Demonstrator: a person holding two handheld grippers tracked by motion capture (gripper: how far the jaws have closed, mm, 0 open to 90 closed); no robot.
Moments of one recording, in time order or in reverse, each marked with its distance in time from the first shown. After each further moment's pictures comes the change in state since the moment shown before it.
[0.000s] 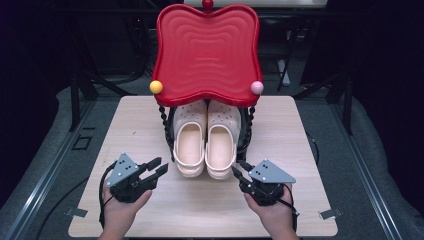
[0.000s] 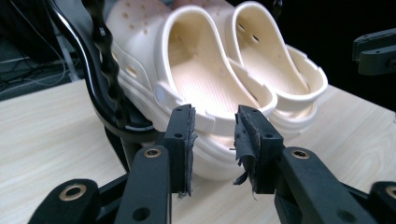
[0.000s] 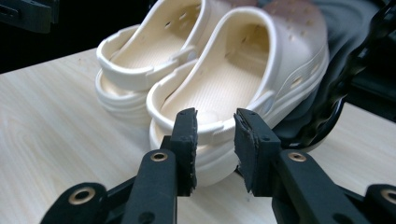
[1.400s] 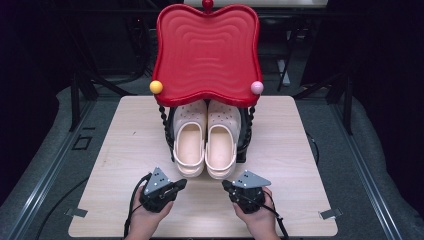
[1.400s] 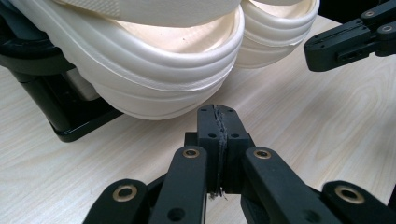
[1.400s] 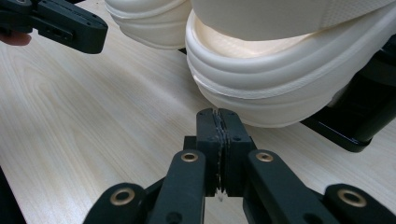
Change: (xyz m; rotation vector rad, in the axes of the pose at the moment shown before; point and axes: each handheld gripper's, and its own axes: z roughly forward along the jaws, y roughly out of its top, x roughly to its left) left arm -0.027 -0.050 0.056 0.189 -0.096 0.031; right arm 0.018 -0.054 0.050 0.169 0.123 0.072
